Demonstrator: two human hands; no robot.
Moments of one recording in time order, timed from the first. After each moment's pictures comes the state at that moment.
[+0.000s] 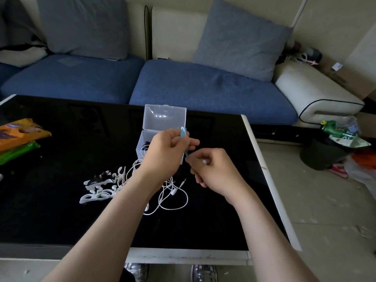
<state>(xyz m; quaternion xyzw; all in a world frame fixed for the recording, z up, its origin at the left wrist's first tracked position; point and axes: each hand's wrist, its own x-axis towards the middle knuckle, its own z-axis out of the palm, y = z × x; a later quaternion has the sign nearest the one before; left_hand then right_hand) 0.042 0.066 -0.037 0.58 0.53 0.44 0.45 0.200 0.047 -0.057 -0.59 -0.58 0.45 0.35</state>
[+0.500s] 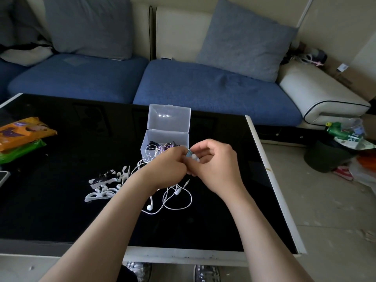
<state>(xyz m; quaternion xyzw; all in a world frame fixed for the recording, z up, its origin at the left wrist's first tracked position) 0.025 0.068 -0.046 0.66 0.55 0.20 0.46 0.183 0.051 -0.061 -0.57 -0.60 0.32 0.45</state>
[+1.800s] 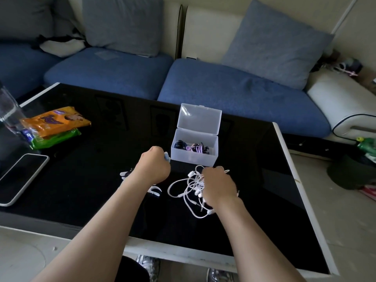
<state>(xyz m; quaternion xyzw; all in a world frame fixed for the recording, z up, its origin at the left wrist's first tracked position) -0.079 0.085 -0.093 0.54 0.75 0.19 0.33 0.113 0.067 -0.115 -0.69 -0.71 0.15 -0.04</state>
